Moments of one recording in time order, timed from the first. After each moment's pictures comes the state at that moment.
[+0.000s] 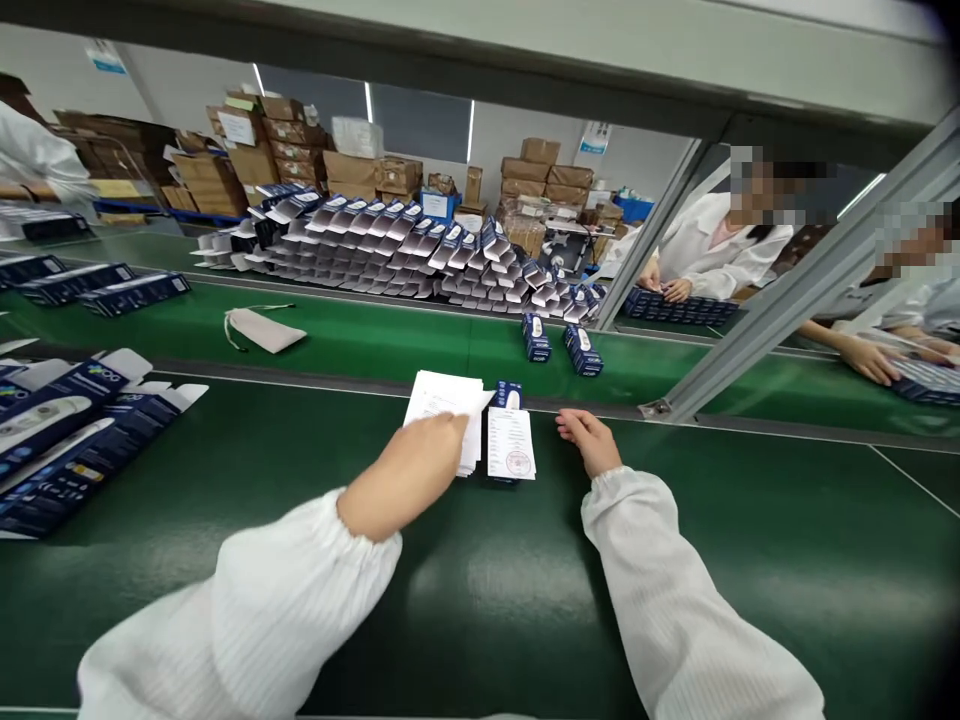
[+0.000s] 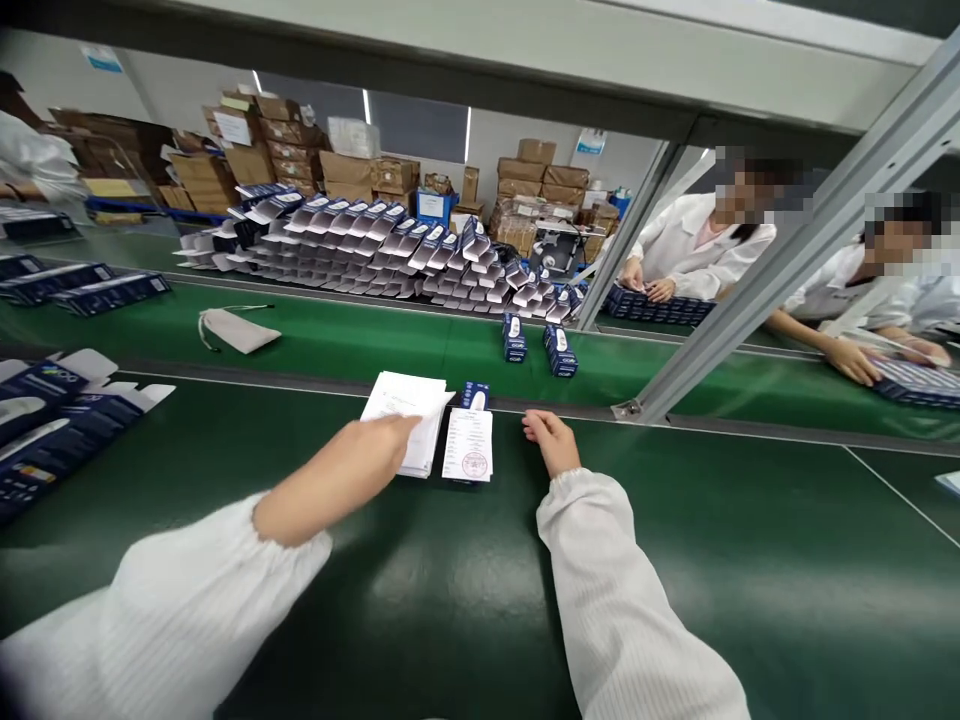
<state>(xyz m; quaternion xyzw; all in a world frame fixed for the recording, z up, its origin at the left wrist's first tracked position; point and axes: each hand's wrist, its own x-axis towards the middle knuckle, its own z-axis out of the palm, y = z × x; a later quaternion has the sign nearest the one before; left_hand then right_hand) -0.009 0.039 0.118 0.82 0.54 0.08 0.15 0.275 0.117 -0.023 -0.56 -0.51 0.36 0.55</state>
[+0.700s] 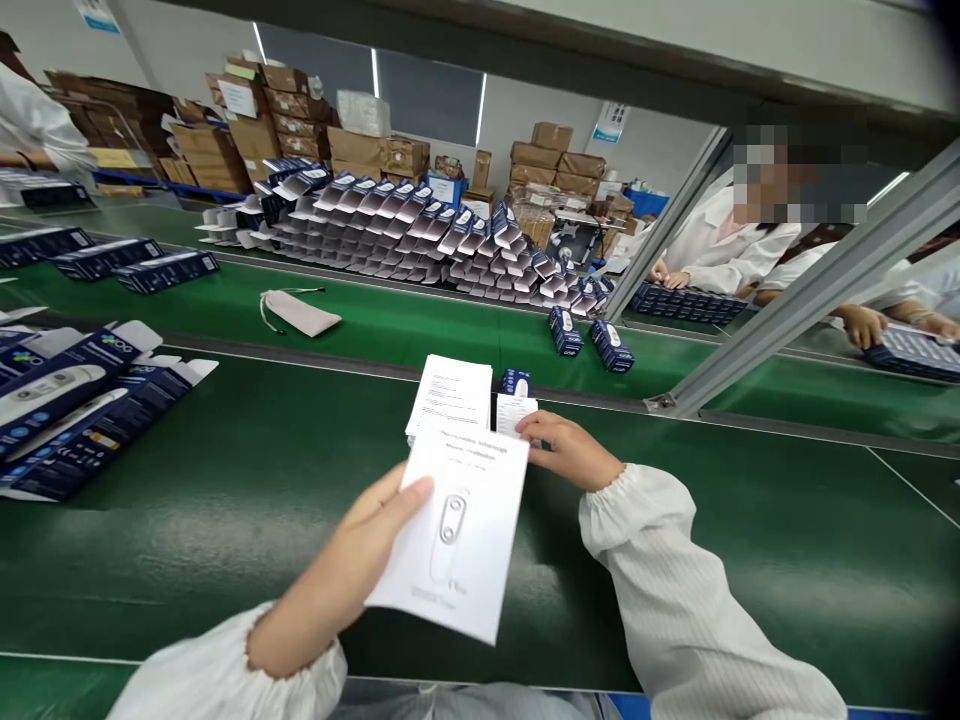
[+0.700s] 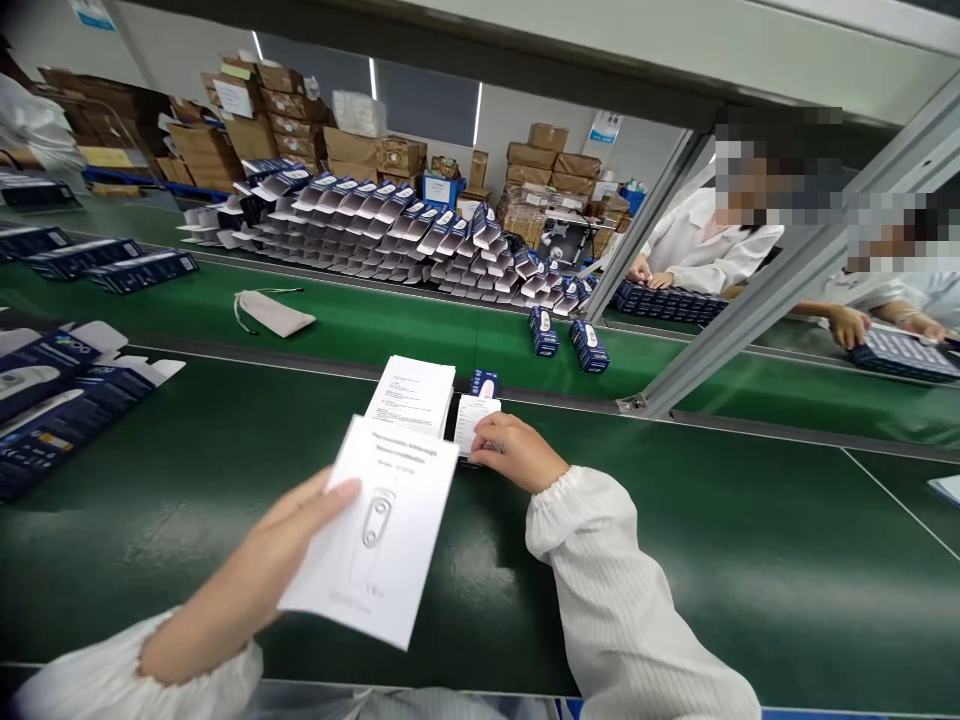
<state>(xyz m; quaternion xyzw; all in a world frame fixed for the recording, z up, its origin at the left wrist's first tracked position) -0.037 -0.055 0.112 0.31 0.50 0.40 0.70 0.215 0.068 0.057 -0.41 -0.86 0.21 0.20</state>
